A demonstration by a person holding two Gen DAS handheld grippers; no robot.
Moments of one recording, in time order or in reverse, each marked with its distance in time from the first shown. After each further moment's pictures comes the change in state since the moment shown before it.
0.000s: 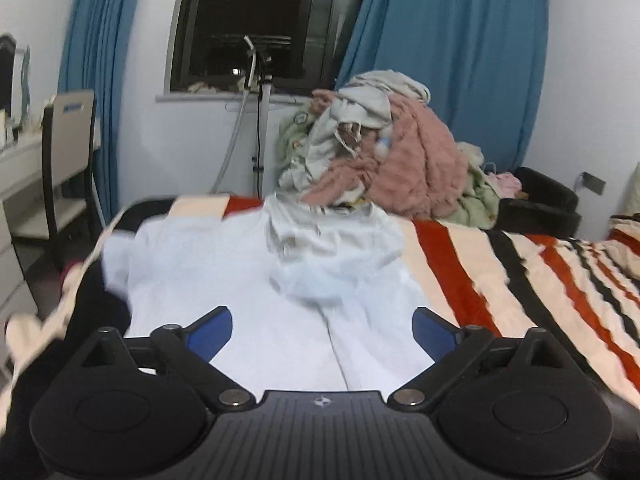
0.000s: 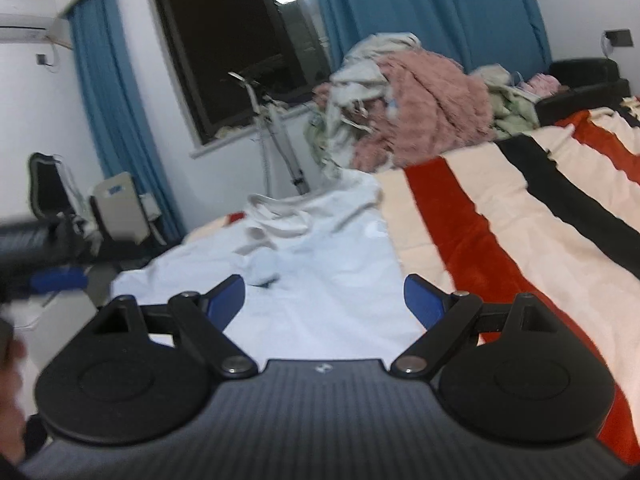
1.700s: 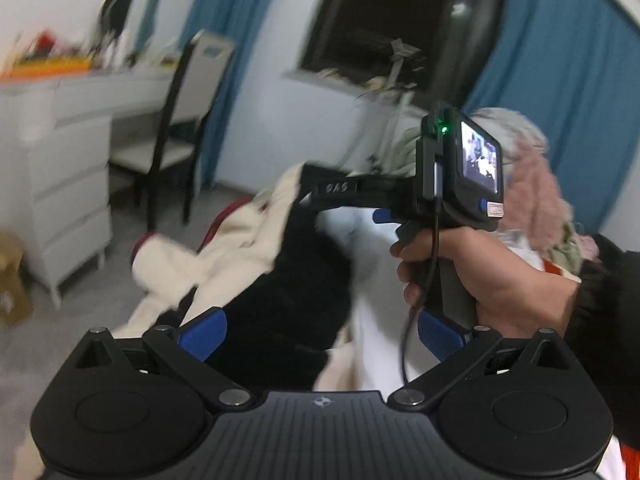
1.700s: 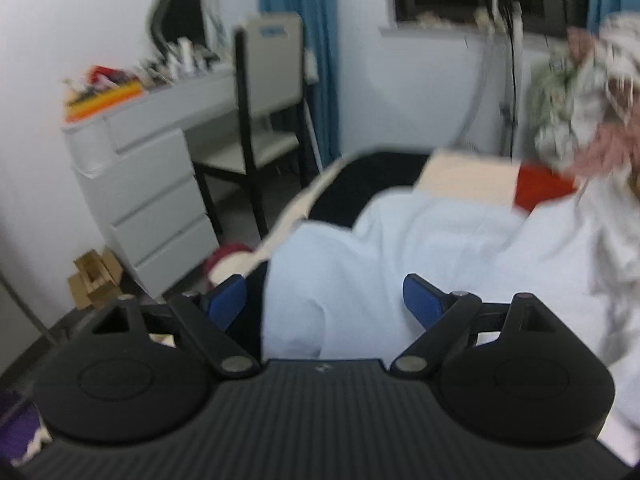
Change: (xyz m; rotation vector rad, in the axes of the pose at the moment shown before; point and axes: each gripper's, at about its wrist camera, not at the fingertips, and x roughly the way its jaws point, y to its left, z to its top) left arm -0.022 0.230 -0.054 -0.326 -0.020 0.201; right arm 0.315 0.310 -0.028 -0.409 0.397 0.314
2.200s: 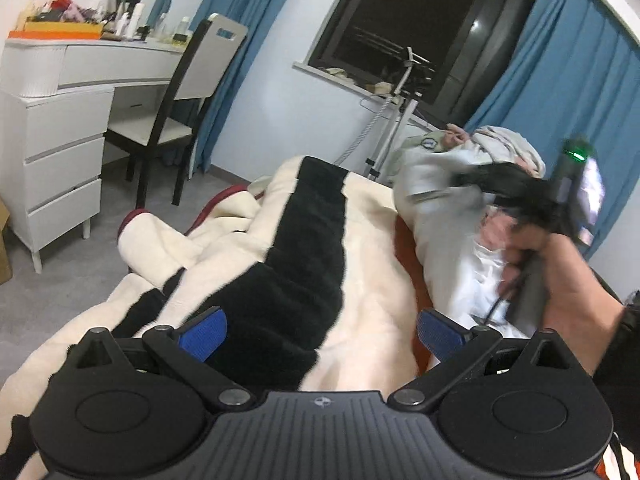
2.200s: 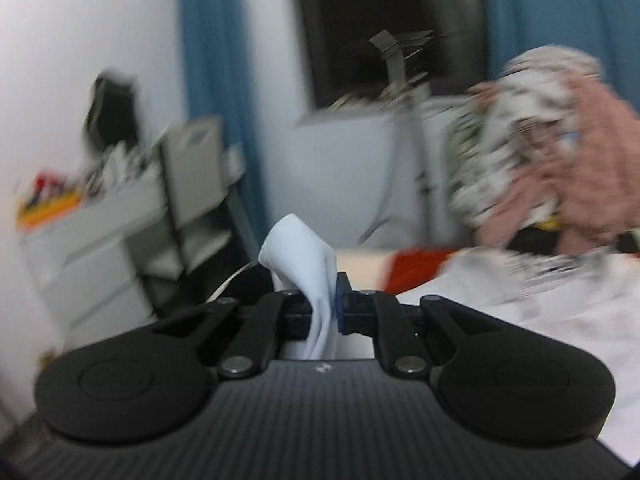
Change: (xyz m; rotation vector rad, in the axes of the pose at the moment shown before) left arm -0.004 -0.002 -0.009 -0.066 -0.012 -0.052; right arm -0.108 -0.111 0.013 0.154 -0.355 -0.173
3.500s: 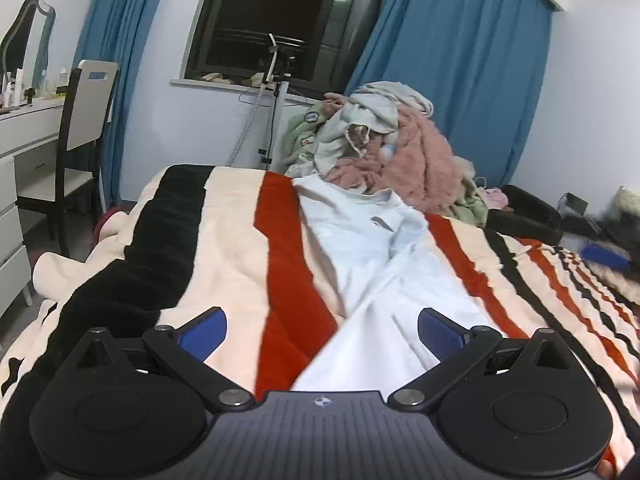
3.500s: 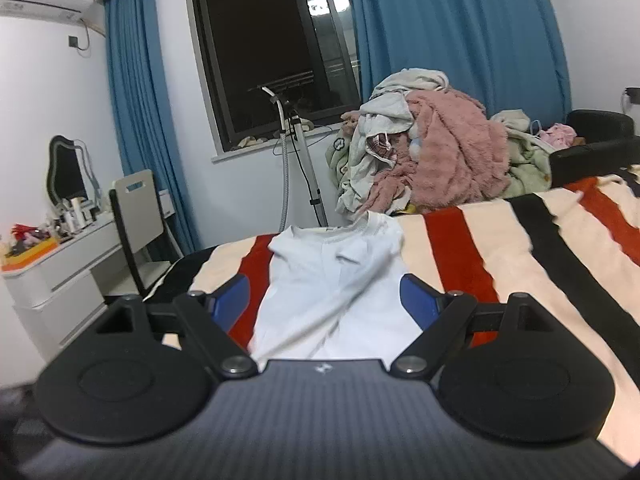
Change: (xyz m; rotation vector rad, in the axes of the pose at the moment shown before) left arm -0.050 -0.111 -0.050 0.303 0.025 -0.202; right arm -0.356 -0.079 -0.066 0.120 -0.052 -0.184
